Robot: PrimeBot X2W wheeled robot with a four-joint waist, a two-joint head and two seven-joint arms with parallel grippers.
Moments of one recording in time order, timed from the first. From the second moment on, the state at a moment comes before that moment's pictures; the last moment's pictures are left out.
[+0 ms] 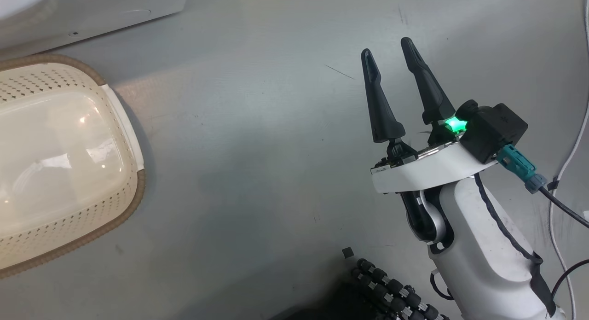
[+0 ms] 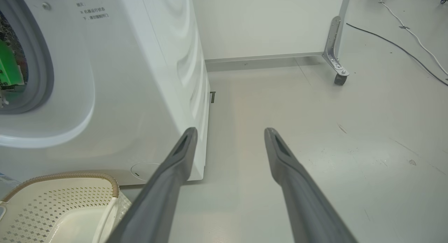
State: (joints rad) left arm -1.19 0.40 -0.05 0.64 -0.26 0.02 0.28; right arm -0.44 -0.05 0.43 0.06 0.47 -0.06 -0.26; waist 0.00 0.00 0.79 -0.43
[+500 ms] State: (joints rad) left arm -1.19 0.37 -0.09 0.65 -0.24 0.02 0.11; right arm -0.45 -0.05 0.41 0.09 0.44 -0.06 -0.26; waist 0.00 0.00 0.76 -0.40
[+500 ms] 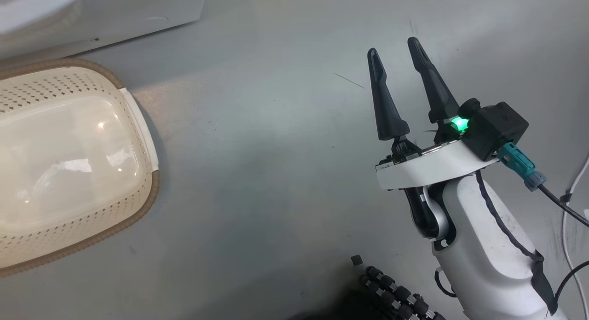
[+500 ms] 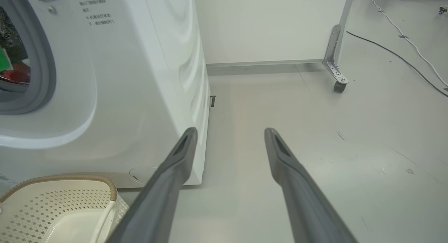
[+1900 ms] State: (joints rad) left arm -0.65 0.15 -0.13 0.20 -0.25 0.04 -0.25; right arm -0.30 -0.05 0.28 0.21 0.29 -0.04 -0.26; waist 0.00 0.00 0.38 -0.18
